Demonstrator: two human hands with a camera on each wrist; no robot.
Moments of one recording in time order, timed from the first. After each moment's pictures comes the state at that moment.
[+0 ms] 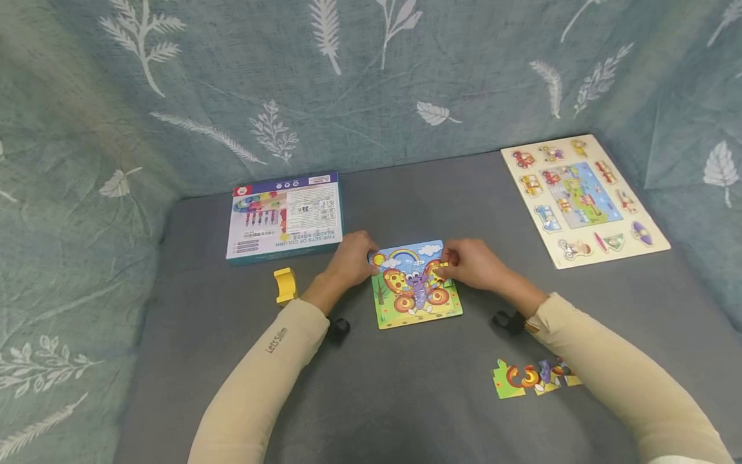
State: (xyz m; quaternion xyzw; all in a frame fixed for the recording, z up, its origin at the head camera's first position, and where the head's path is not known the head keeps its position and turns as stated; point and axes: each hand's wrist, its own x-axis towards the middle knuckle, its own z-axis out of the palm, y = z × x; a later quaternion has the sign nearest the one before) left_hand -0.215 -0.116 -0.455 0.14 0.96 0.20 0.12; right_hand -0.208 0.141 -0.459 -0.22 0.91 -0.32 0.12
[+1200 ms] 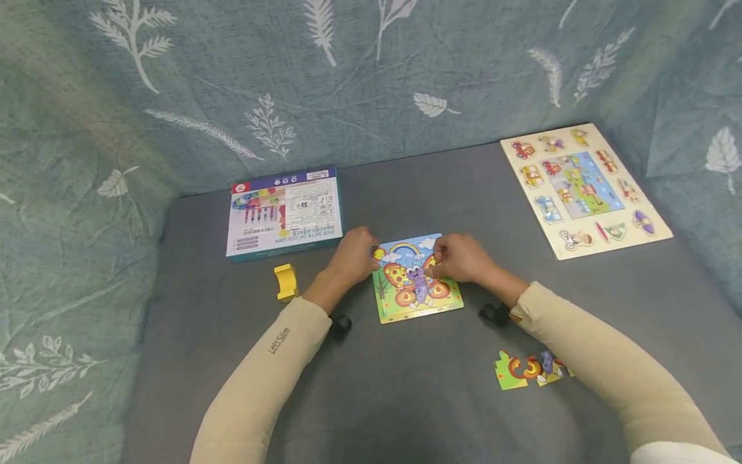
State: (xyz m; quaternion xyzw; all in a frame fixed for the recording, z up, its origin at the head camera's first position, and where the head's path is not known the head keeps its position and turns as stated) left_hand -0.210 -0.109 -0.449 0.15 0.97 0.15 0.11; right_hand -0.209 0.120 -0.466 -0.18 0.93 -0.28 0.14
